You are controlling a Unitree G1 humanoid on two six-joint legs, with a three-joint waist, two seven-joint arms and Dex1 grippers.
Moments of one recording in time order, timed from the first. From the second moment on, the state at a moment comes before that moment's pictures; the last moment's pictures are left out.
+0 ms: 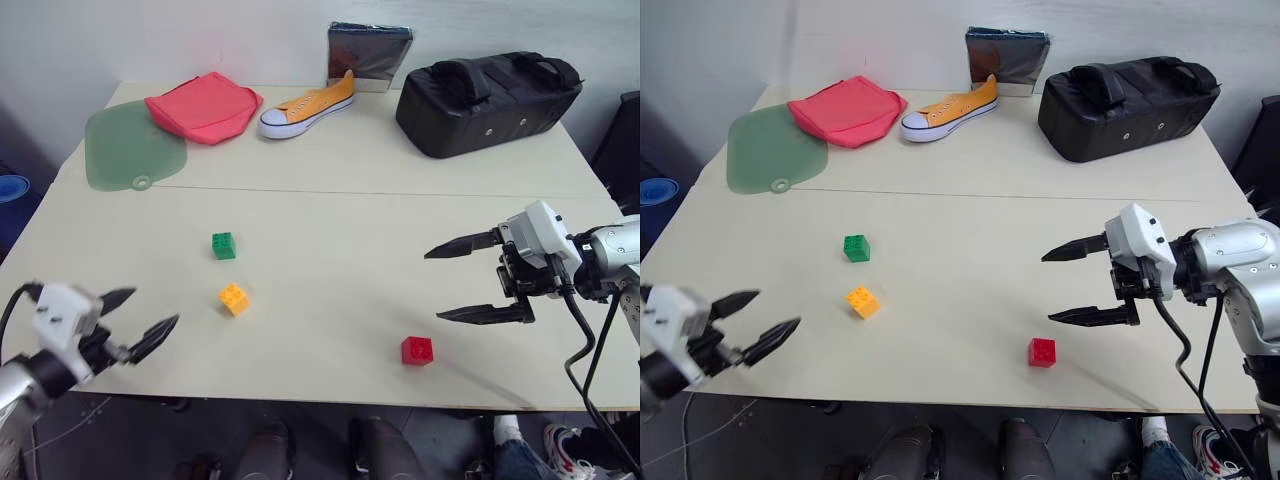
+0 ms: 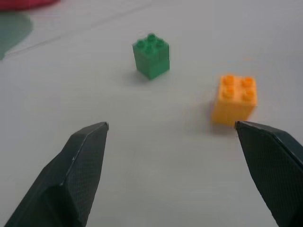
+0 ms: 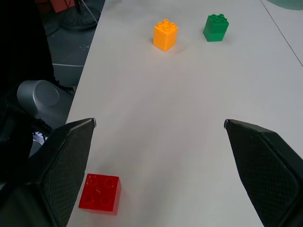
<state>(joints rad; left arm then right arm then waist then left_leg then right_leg) 0.23 0.69 0.60 -0.56 -0.51 0.63 -0.60 -0.45 -1.00 -0.06 -0.20 0.60 0.39 1.45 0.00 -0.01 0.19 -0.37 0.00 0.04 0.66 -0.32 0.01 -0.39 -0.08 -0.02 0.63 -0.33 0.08</state>
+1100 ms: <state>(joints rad) -0.82 0.30 0.22 -0.18 -0.24 1.60 0.07 -0.40 -0.85 -0.04 -0.40 0.57 0.38 1.23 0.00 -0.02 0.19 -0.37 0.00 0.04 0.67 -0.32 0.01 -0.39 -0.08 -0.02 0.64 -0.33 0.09</state>
